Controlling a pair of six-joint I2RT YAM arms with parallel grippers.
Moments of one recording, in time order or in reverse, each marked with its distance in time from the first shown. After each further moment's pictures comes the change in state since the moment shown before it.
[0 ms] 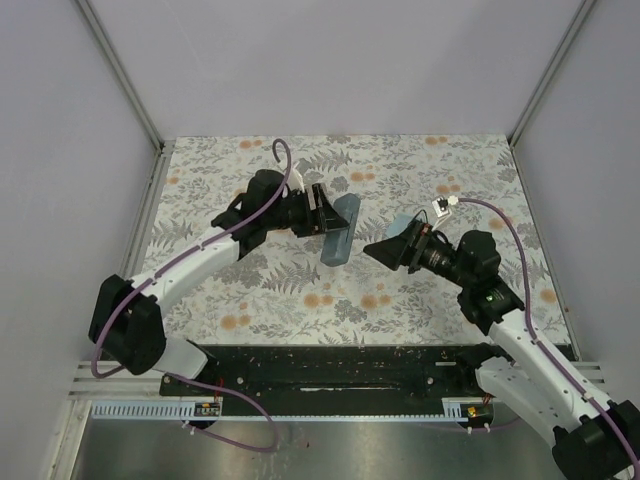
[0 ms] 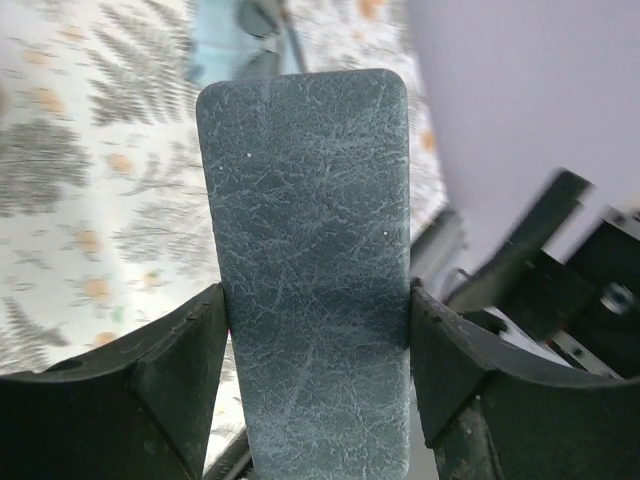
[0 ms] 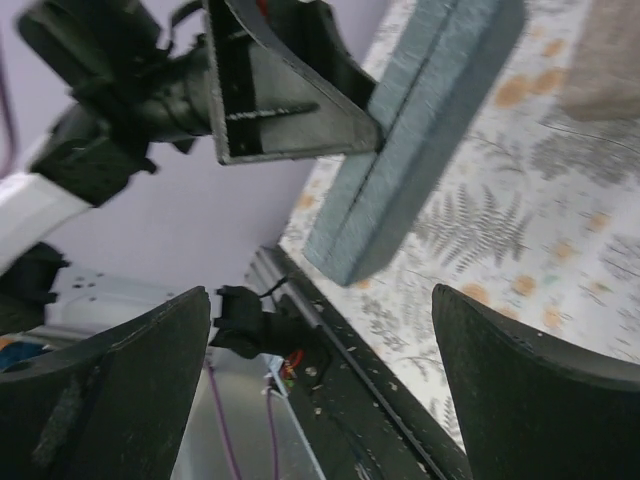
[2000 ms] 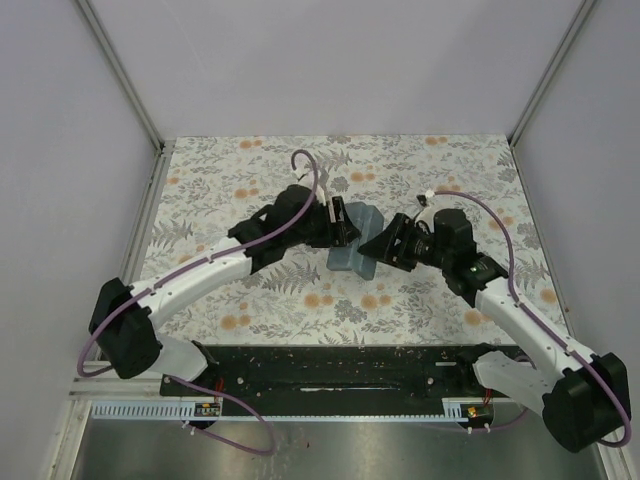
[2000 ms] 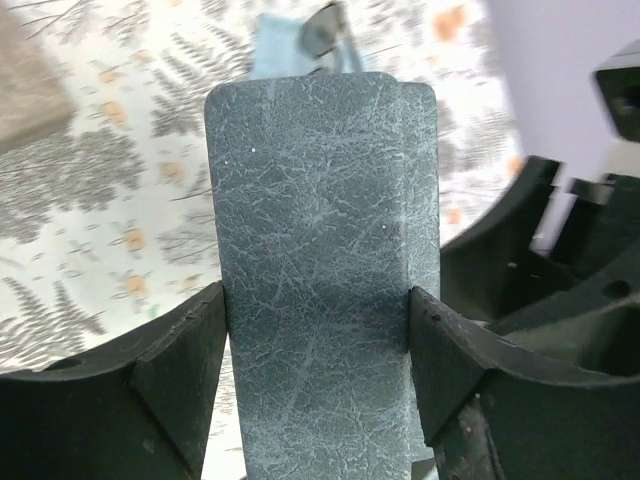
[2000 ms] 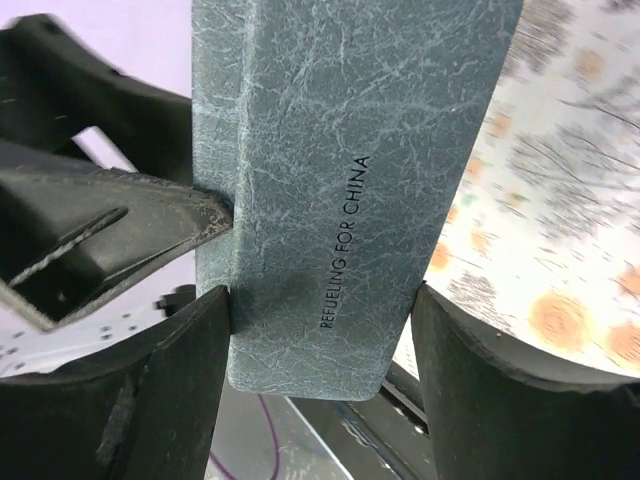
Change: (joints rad) left arm -0.201 -0.098 -0.014 0.000 -0.306 -0.007; right arm -0.004 0.240 0.132 -0.127 -0.015 0.028
